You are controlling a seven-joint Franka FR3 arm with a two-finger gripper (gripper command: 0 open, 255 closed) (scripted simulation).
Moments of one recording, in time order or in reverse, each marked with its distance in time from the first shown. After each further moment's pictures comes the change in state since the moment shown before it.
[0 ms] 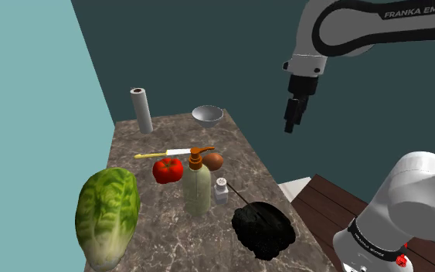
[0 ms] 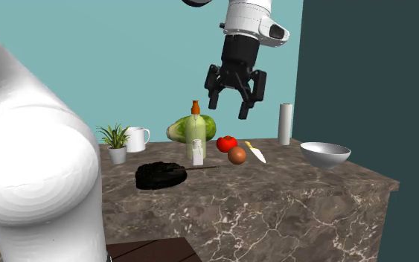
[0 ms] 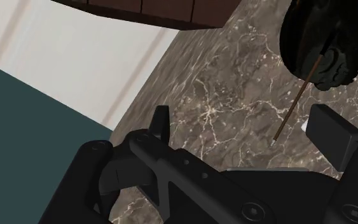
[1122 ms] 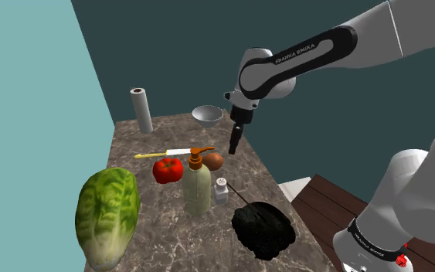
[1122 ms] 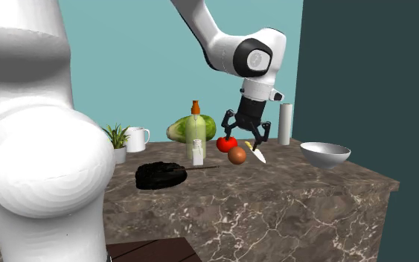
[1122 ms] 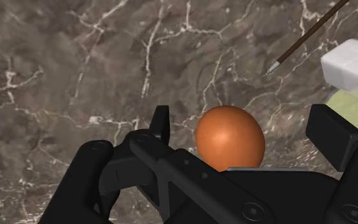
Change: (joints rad) arm 0.180 0.523 -0.009 0.119 0.226 0.497 -0.413
